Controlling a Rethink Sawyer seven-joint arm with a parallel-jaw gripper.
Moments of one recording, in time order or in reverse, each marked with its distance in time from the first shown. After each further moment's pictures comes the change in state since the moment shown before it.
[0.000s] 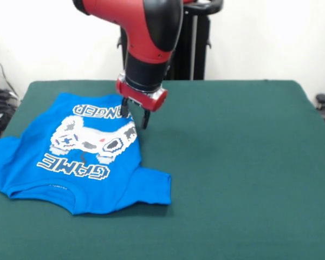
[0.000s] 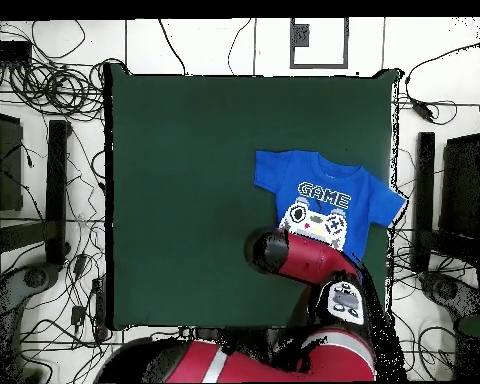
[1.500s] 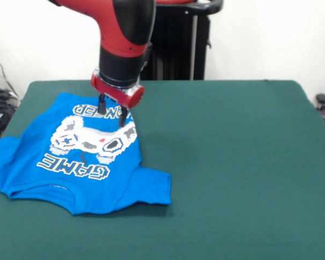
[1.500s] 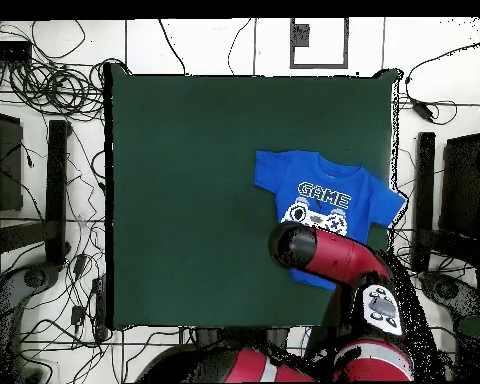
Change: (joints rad) arm -0.095 -0.043 0.020 -0.041 -0.048 0.046 0.000
